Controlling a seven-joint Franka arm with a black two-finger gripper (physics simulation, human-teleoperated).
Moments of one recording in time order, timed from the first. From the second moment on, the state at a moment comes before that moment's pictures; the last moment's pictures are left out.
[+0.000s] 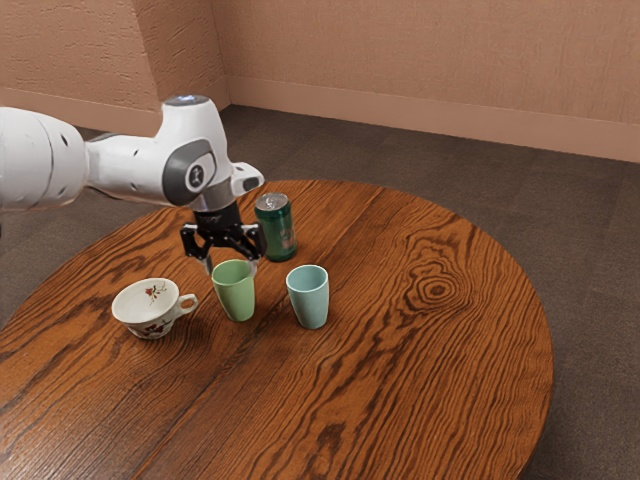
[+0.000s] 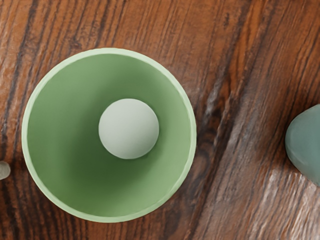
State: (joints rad) arm -0.27 0.28 0.33 -1.87 -0.13 2.14 -0.23
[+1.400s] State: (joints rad) arm -0.25 0.47 0.32 -1.77 -0.16 2.18 -0.21
